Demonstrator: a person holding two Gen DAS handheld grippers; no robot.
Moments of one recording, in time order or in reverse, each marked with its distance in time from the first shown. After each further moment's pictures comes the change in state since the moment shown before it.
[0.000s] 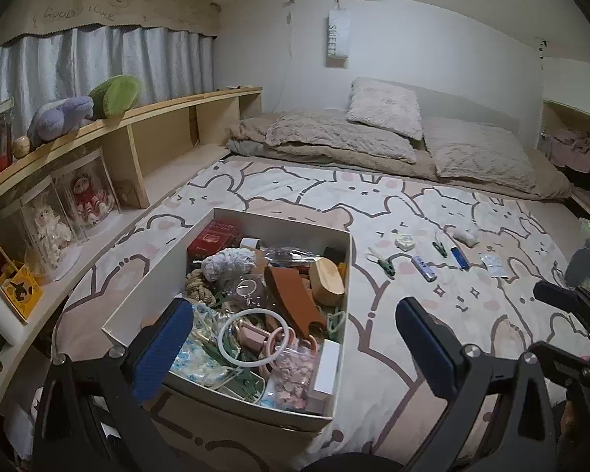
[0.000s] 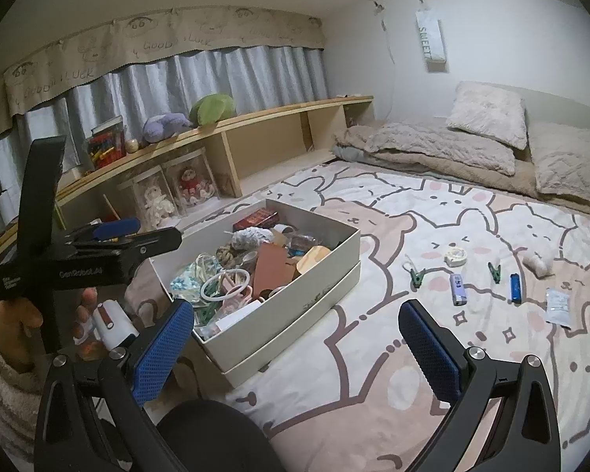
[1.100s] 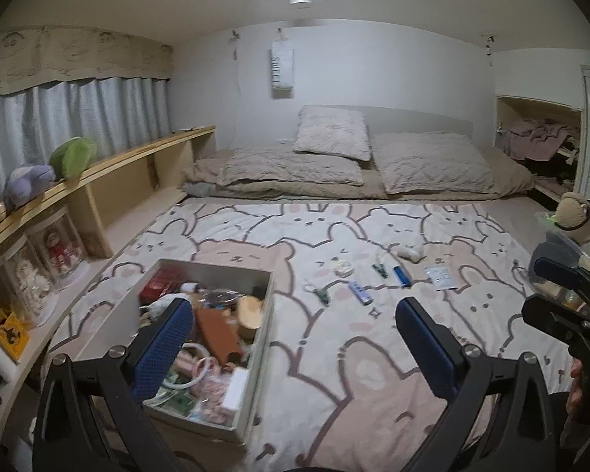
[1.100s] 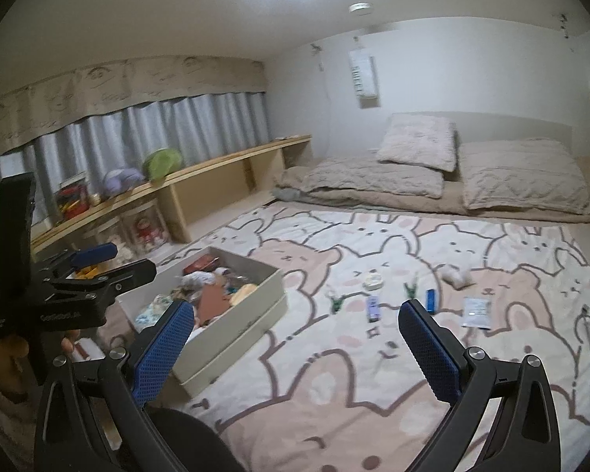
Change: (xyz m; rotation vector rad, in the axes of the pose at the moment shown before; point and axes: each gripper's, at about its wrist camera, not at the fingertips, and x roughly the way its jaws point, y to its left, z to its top) left arm -0.046 -0.104 0.028 0.108 -0.102 -0.109; right arm -0.102 -0.056 0.011 0.084 -0.134 -0.189
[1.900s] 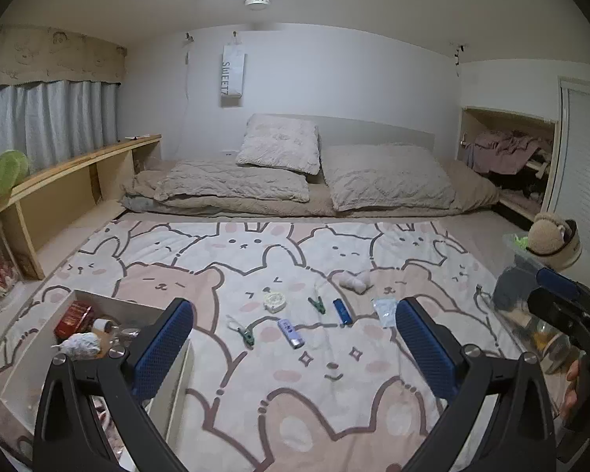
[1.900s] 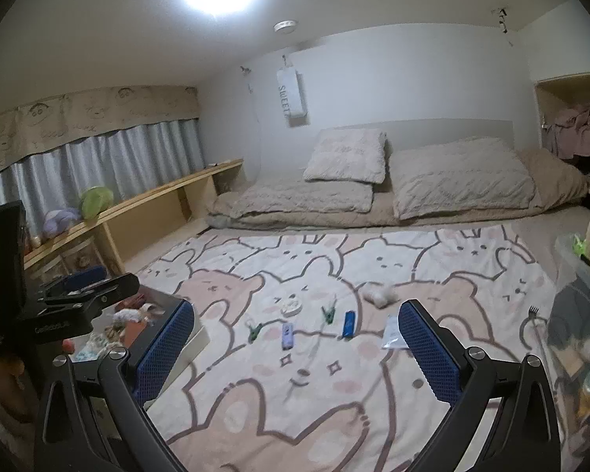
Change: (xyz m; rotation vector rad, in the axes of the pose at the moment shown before) left arm 0.078 -0.066 0.043 -0.030 -0.034 -0.162; right arm -0.008 -0.098 0.026 0.083 -0.076 -0.178
